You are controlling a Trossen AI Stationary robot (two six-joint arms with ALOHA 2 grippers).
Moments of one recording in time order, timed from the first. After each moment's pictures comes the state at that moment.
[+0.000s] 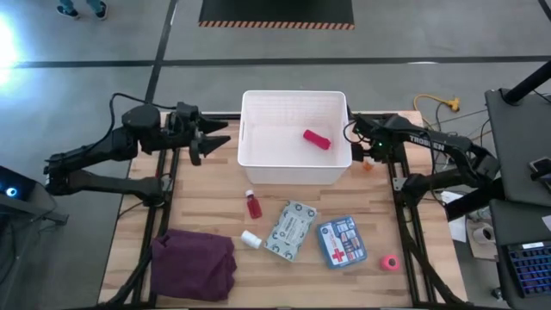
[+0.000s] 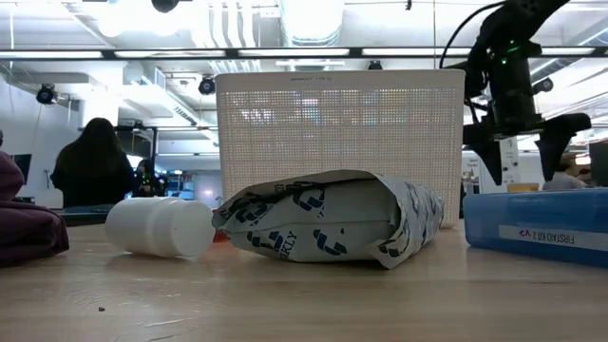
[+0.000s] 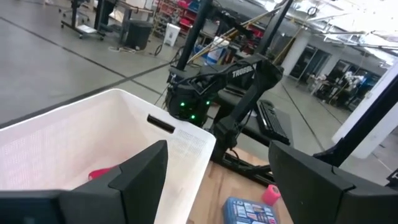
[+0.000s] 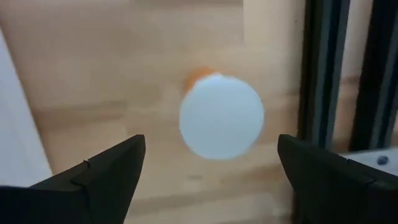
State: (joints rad) left arm 0.24 0.81 1.07 -0.29 0.03 -0.37; right arm -0.73 1.28 0.81 -1.11 0.07 0.97
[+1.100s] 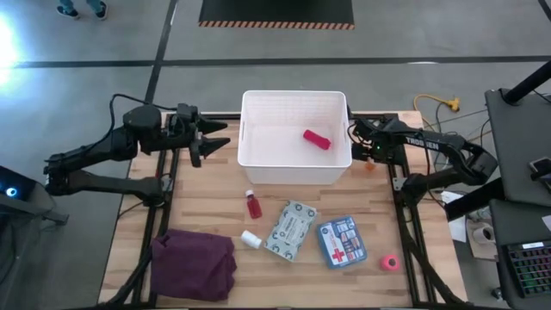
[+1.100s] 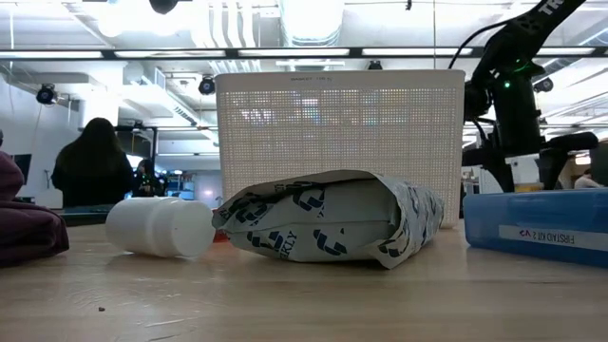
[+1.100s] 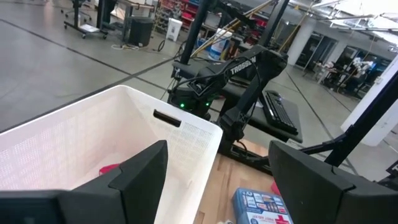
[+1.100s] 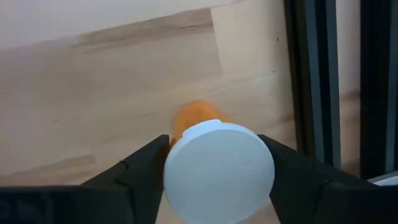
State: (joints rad) left arm 0.24 0.81 1.07 -0.33 0.02 -0.32; right arm -0.77 1.32 0.70 -0.98 0.16 1.03
